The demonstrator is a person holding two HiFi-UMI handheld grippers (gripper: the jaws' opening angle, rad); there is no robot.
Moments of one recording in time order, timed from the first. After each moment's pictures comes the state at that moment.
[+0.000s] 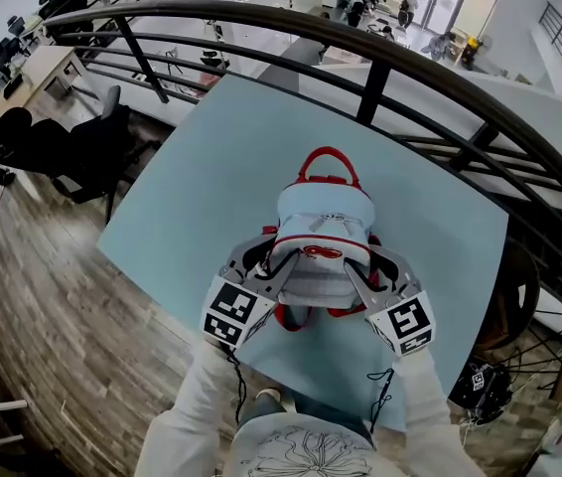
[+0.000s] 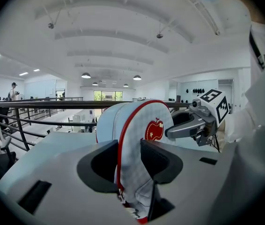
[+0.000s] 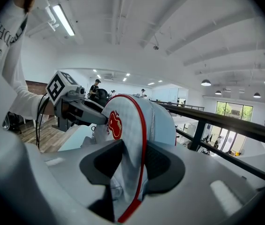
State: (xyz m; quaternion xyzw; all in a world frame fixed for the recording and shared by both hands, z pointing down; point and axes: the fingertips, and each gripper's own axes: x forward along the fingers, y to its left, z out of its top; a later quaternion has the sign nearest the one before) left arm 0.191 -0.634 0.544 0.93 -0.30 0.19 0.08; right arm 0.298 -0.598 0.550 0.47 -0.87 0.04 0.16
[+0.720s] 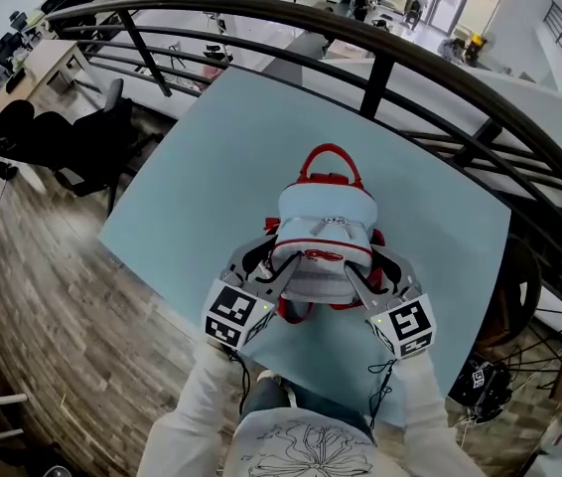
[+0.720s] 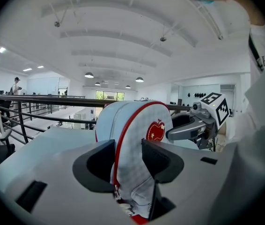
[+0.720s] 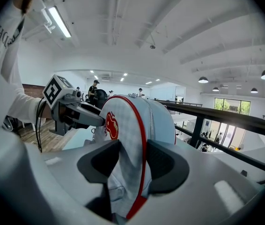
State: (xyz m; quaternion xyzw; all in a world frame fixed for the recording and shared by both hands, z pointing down) left arm 0.181 -0.614 0.553 0.93 -0.31 0.17 0.10; right arm 0.293 -0.581 0.556 0.47 -0.86 0.06 0.15
